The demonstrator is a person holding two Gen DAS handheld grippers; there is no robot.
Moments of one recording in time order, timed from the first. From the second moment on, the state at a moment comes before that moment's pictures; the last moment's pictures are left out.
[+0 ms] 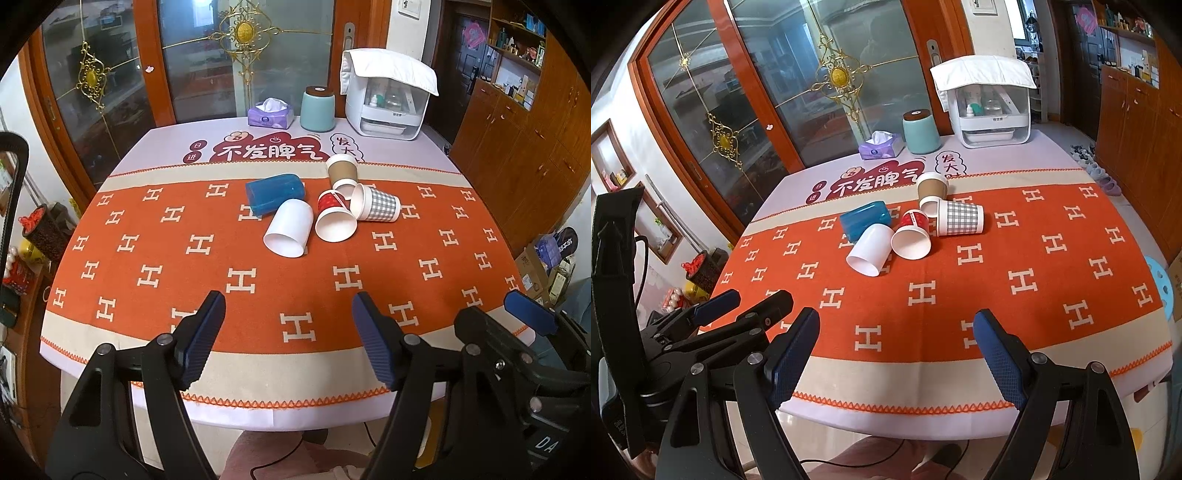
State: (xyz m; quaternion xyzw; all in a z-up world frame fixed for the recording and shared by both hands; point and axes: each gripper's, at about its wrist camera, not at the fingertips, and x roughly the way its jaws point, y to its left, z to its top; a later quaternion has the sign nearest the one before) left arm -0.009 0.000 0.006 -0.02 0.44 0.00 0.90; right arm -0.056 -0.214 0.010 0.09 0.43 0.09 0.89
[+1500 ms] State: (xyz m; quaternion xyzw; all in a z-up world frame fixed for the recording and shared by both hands) left arm 0.007 0.007 -0.002 -0.01 0.45 0.01 0.89; right arm -0.052 -0.210 0.005 0.10 0.44 0.10 0.89
